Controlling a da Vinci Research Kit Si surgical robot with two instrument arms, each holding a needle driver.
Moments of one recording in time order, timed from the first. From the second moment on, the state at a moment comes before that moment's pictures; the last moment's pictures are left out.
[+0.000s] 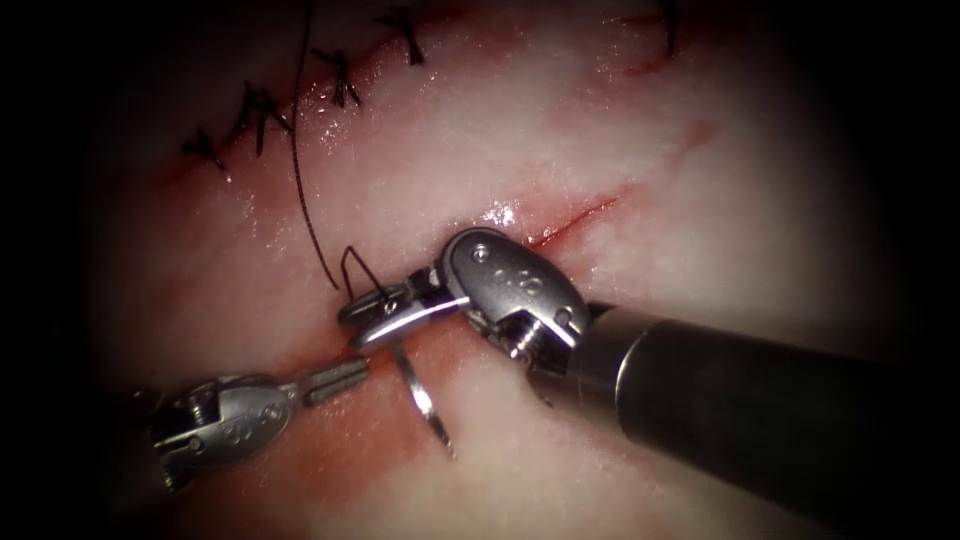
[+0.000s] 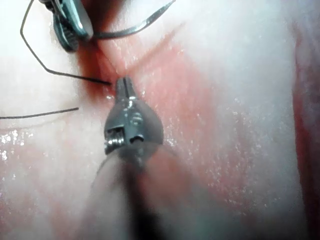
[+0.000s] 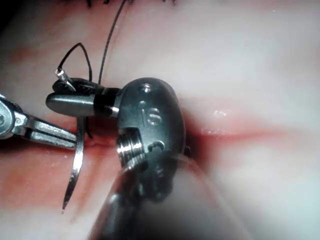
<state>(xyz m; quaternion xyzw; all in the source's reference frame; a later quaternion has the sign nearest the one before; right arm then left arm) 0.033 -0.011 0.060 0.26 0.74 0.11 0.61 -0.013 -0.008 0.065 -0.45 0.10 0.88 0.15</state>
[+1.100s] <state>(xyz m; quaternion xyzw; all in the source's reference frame) 0.035 -0.008 0.061 0.14 0.76 0.07 0.62 -0.012 -0.006 0.072 -0.28 0.04 0.95 0.12</state>
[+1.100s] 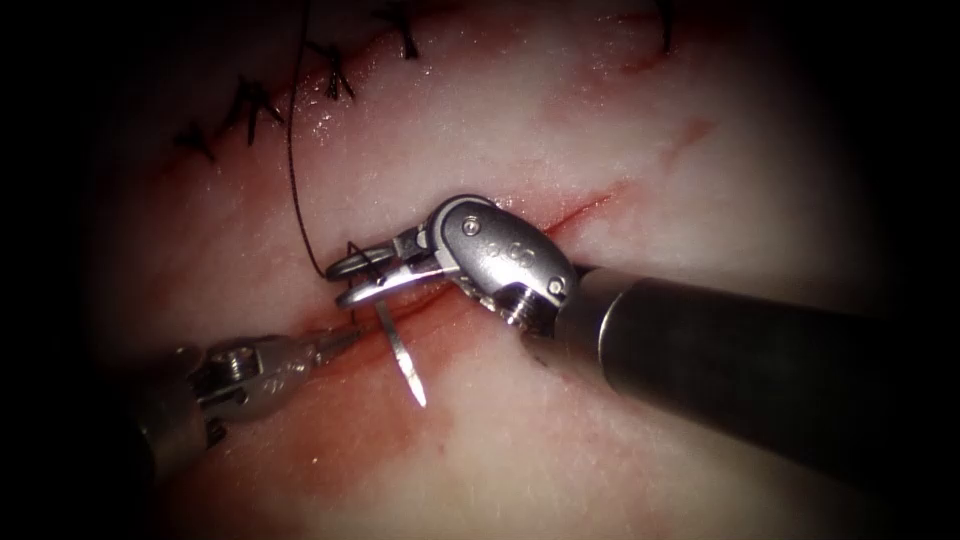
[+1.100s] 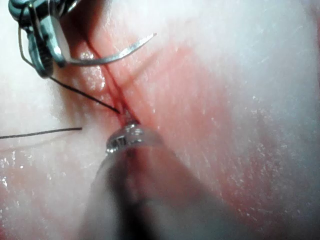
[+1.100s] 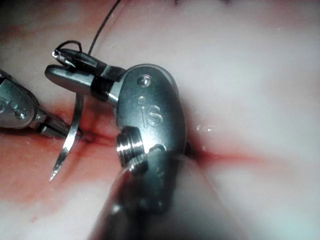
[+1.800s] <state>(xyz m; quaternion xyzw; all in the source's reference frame) 0.038 -0.010 0.066 0.04 0.75 -0.03 0.66 -0.012 -0.007 0.072 -0.27 -0.09 0.95 0.16</state>
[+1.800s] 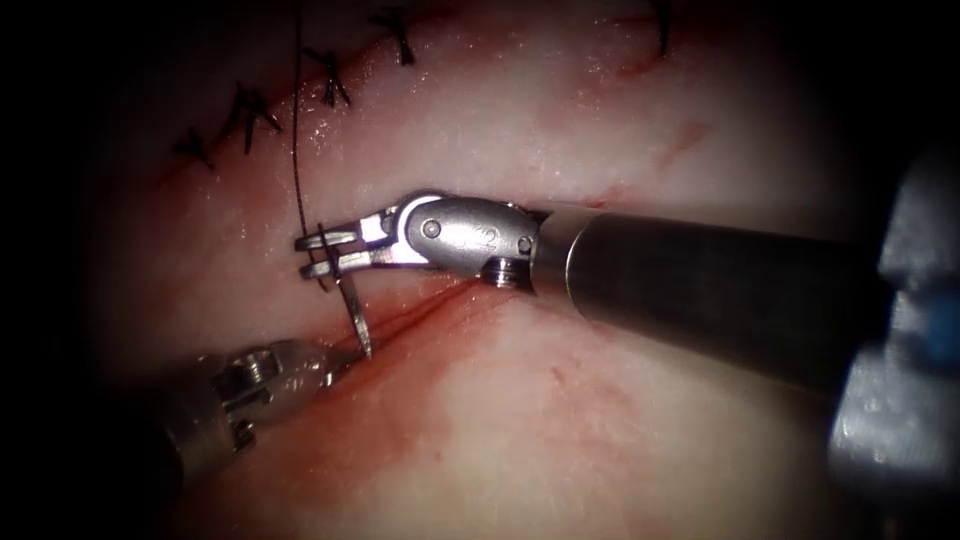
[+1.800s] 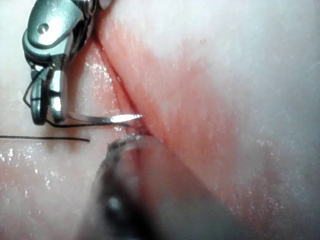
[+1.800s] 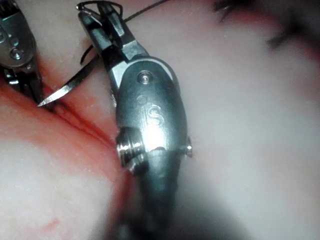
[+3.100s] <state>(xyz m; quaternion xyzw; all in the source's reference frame) 0.037 -0.012 0.066 0.10 0.76 -0.02 0.65 -0.009 -0.009 0.065 -0.27 -0.06 0.94 0.21</state>
